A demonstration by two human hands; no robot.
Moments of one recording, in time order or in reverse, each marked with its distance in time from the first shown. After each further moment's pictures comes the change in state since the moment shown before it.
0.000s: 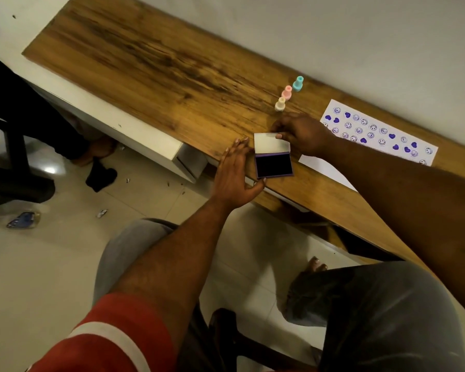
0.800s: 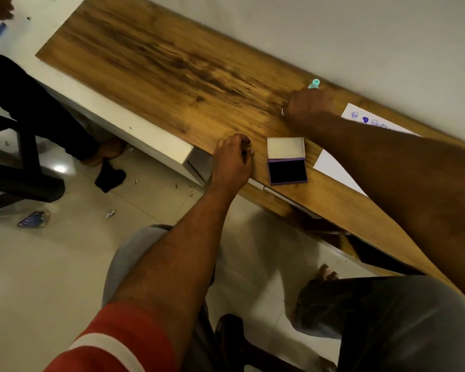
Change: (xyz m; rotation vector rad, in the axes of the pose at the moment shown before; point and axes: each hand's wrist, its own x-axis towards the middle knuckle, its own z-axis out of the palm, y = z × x) left_hand 0.046 -0.015 -0.033 0.017 0.096 -0.306; right_hand 0.070 -0.038 -0.016 -0.622 0.125 0.343
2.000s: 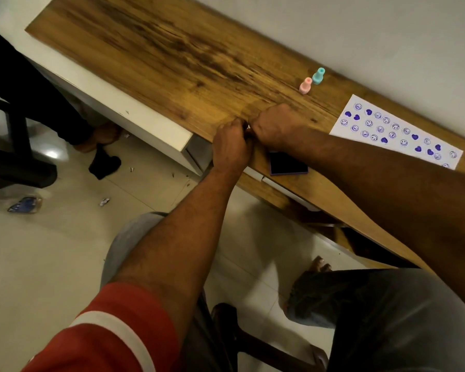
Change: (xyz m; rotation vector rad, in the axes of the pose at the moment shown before) left_hand 0.016 0.012 -0.001 0.093 0.005 -0.105; right_hand -0.040 -0.064 -0.006 -0.140 -0.002 -0.524
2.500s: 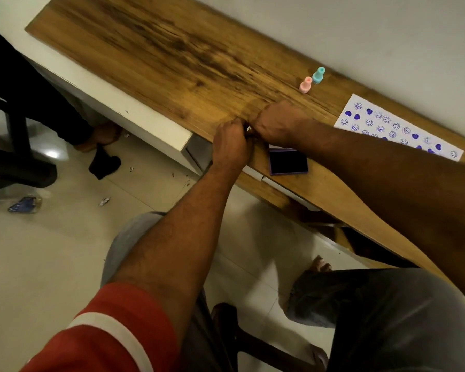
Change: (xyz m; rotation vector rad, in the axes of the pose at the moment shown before) left_hand 0.006 0.000 -0.001 0.039 -0.059 0.010; right_hand 0.003 0.016 0.005 0.019 0.023 -0.137
